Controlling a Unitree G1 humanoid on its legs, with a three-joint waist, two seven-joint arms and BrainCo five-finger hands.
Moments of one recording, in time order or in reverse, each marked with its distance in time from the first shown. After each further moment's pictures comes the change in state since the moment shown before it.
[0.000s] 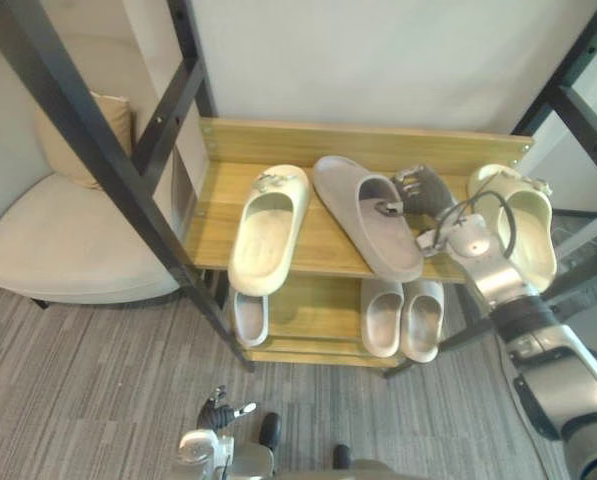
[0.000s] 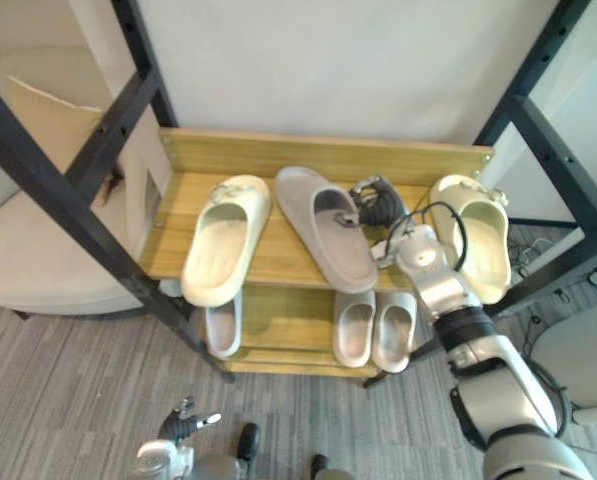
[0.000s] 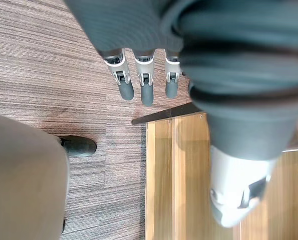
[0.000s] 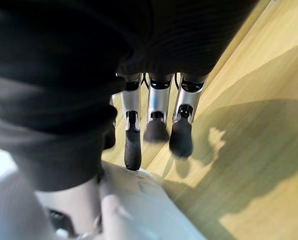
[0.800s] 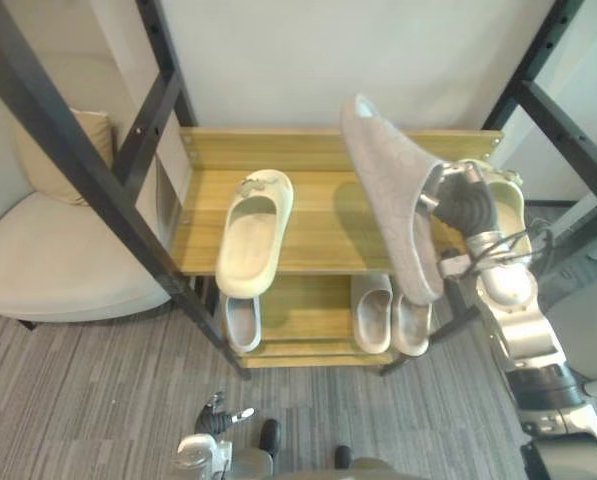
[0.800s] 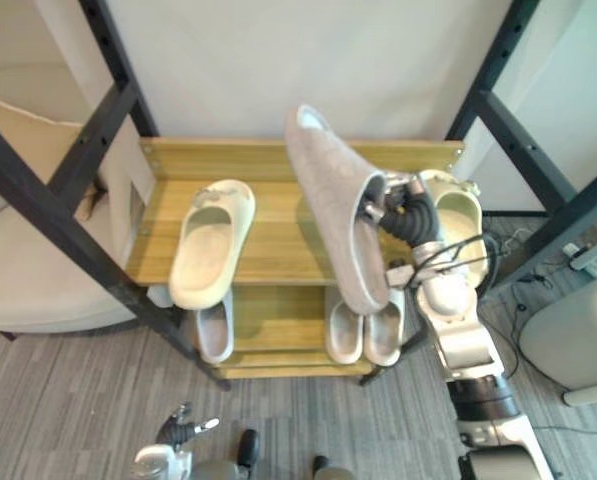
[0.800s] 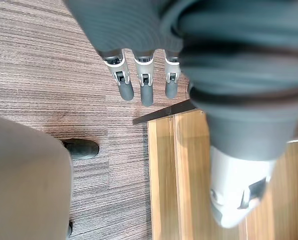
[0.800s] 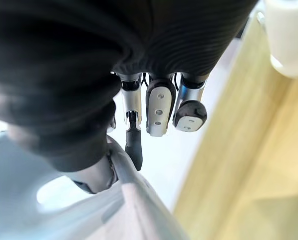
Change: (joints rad) left arm 0.022 0.000 0.010 0.004 0.004 0.025 -0.004; right arm 0.438 0.101 -0.342 -0.678 0.023 -0.075 -0.021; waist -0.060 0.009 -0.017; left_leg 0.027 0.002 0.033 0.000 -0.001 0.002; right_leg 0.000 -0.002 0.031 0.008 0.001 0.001
